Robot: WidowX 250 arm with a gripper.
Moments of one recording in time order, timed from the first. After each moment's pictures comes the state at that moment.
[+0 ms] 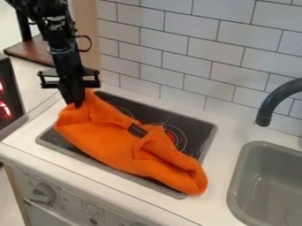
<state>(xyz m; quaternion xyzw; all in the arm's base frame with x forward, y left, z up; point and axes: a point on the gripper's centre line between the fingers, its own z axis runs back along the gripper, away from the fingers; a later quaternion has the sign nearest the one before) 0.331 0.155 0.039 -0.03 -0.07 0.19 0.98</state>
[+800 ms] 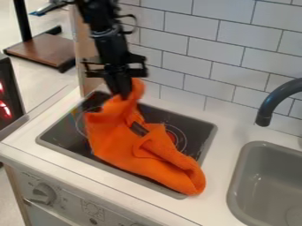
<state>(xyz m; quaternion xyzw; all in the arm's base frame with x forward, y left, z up) 0.328 0.039 0.082 -0.08 -0.10 0.06 0.99</state>
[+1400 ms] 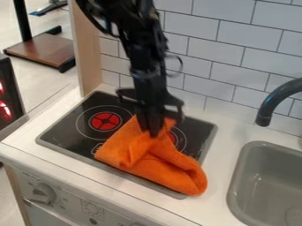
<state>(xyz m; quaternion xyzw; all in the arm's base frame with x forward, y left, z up) 0.308 -0.020 0.042 -0.04 -0.09 -0.01 1.00</state>
